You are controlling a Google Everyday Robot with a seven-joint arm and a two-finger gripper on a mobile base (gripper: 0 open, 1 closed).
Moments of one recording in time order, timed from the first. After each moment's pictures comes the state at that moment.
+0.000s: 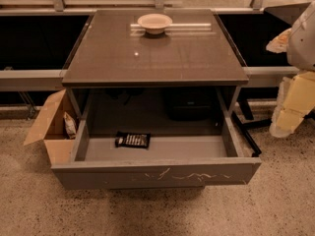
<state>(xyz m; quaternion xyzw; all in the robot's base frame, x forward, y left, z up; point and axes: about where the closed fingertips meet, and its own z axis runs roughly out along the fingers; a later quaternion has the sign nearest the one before) 0.438 -0.216 0.978 -0.60 0.78 -0.04 0.16</state>
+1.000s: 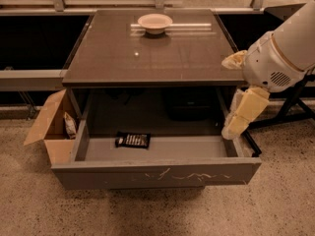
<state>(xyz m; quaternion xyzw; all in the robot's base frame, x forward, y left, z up) 0.473 -0.151 0.925 -0.62 0.74 0.09 0.25</state>
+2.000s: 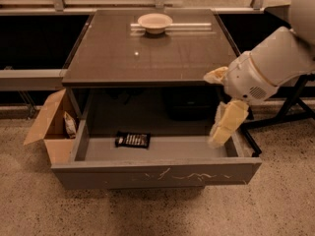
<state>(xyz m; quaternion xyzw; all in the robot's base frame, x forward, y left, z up) 0.479 -0.124 0.882 -0.64 0.71 0.15 0.24</state>
